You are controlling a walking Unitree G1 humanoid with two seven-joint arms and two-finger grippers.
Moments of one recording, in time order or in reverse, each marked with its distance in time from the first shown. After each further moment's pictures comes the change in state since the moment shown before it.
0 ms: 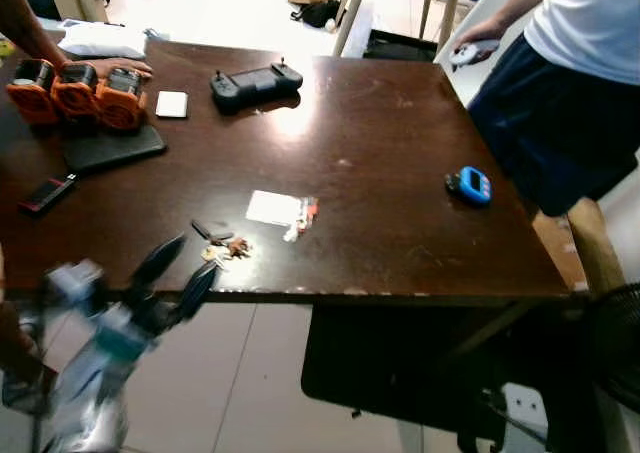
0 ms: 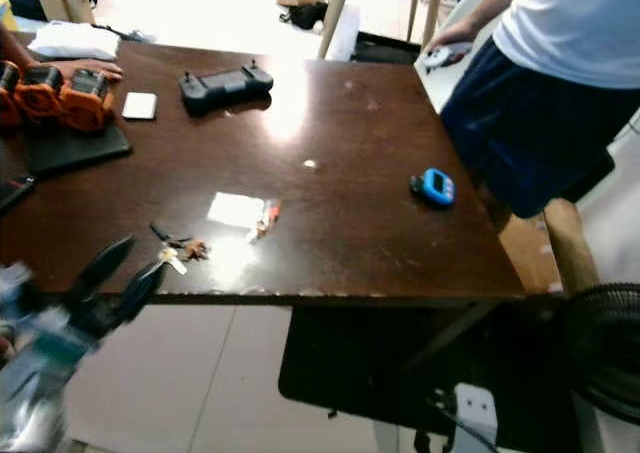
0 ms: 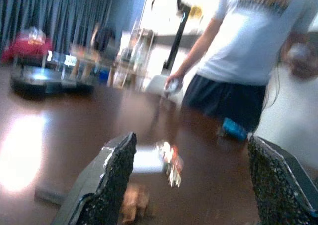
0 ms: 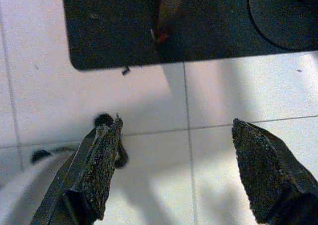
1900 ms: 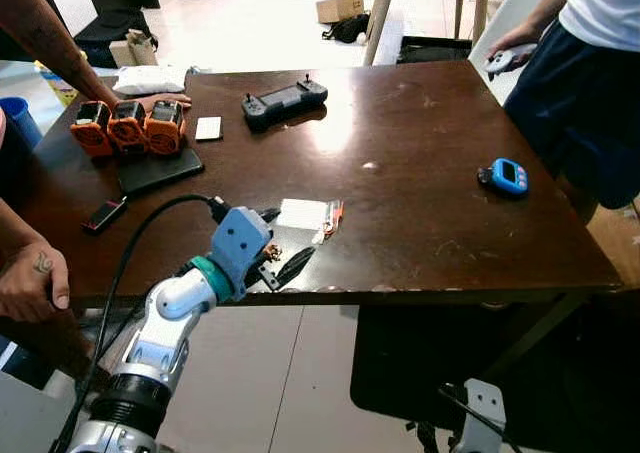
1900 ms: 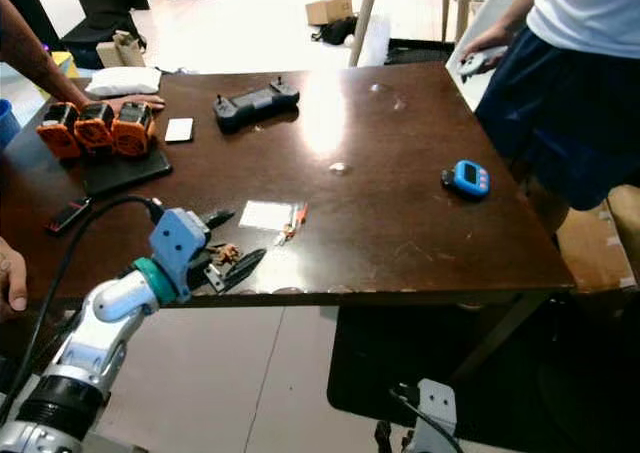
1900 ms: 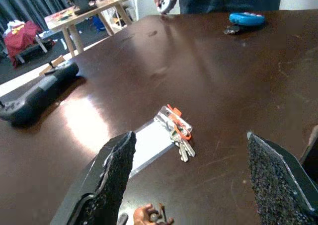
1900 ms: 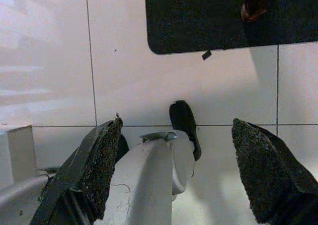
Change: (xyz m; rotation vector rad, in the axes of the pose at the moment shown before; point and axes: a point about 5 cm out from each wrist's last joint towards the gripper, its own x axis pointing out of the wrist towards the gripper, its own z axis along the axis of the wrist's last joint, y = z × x) left arm 0.097 -0.045 -0.013 0.377 0.322 -0.178; right arm 0.003 0.039 -0.021 0.066 0.030 0.045
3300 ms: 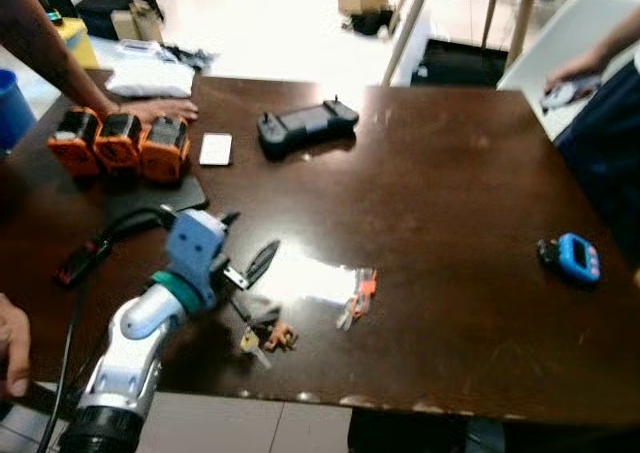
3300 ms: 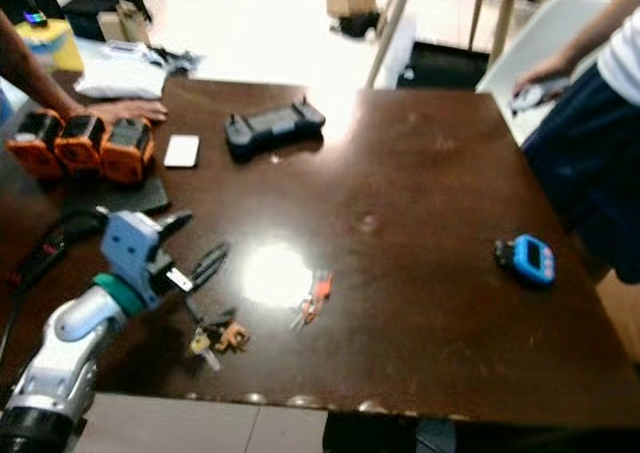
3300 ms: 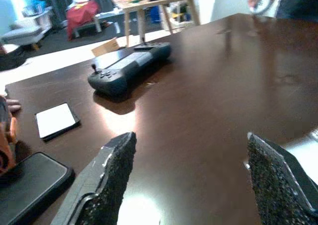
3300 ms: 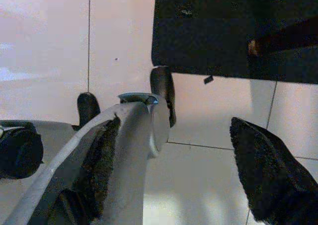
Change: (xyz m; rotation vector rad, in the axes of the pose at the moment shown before) left arm -0.042 0.022 -0.002 -0.076 -0.004 0.171; right arm -0.006 -0.011 -0.019 -0.055 0.073 0.007
